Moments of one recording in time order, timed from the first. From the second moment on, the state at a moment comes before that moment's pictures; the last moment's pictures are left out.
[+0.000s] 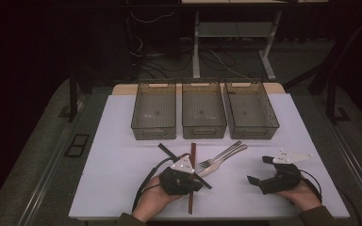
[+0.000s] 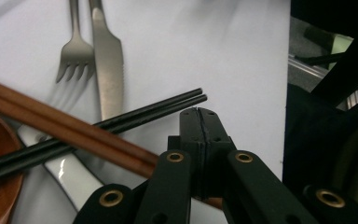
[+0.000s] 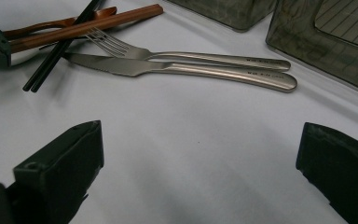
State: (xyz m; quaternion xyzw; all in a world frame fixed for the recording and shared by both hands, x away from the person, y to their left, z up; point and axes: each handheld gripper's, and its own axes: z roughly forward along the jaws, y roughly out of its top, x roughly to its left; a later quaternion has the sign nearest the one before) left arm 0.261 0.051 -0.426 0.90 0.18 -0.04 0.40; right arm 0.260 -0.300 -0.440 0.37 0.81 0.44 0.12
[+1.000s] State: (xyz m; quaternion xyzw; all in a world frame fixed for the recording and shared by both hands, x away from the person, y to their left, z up) left arm 0.268 0.082 -0.423 0.91 0.22 0.00 0.36; right arm 0.260 -0.301 -0.440 0.37 0.81 0.44 0.12
